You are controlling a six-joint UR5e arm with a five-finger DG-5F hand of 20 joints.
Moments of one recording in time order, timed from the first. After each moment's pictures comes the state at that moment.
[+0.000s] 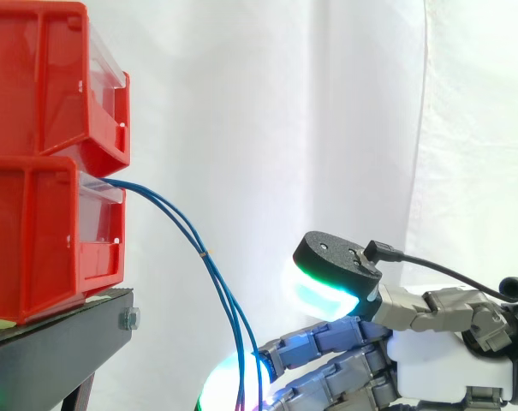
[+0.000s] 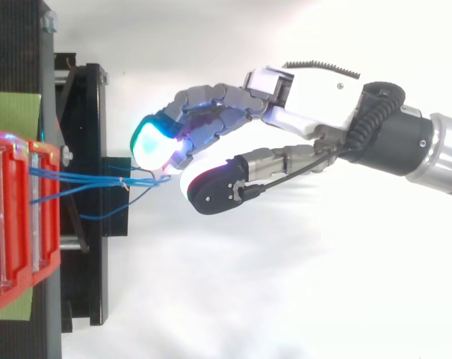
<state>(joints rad) 0.17 -2.35 -1.35 -2.54 -1.20 -0.12</state>
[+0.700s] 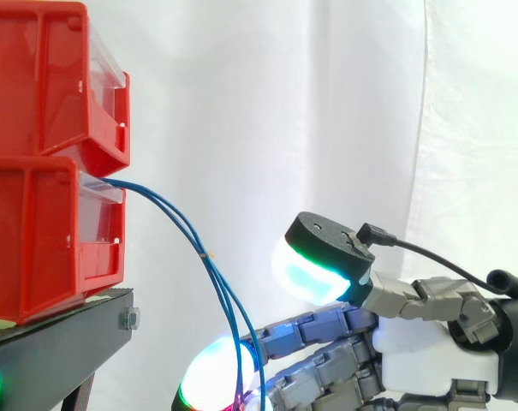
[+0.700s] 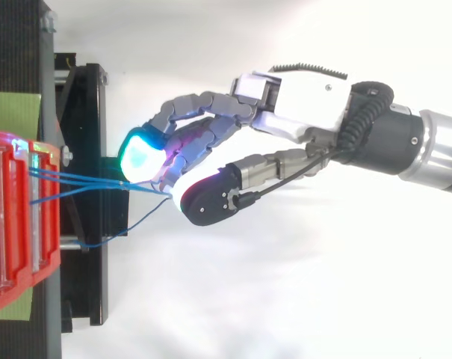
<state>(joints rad) 0.16 -2.37 -1.32 -2.53 -1.27 -0.10</state>
